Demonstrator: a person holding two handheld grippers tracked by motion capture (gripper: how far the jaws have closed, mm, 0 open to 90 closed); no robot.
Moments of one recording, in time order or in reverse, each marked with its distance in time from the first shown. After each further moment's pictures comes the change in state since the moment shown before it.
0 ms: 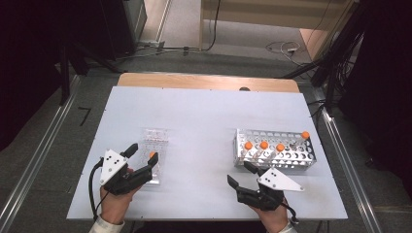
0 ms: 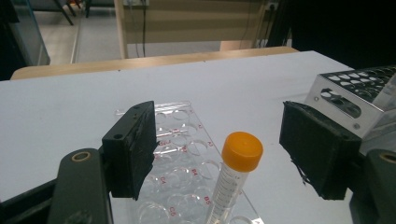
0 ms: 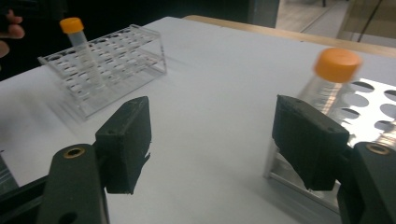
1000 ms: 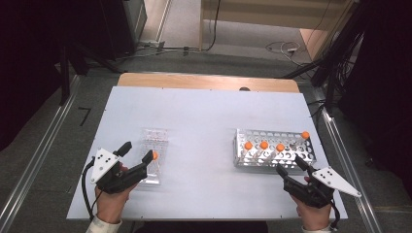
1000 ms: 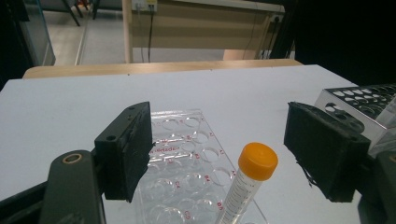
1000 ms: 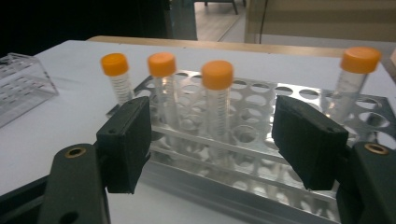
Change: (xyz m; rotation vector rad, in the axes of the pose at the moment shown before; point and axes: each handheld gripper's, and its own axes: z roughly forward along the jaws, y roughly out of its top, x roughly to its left) left arm 0.008 0.004 -0.006 -0.027 0.006 -0.042; right arm -0.081 -0.013 -0.063 -0.059 -0.284 0.126
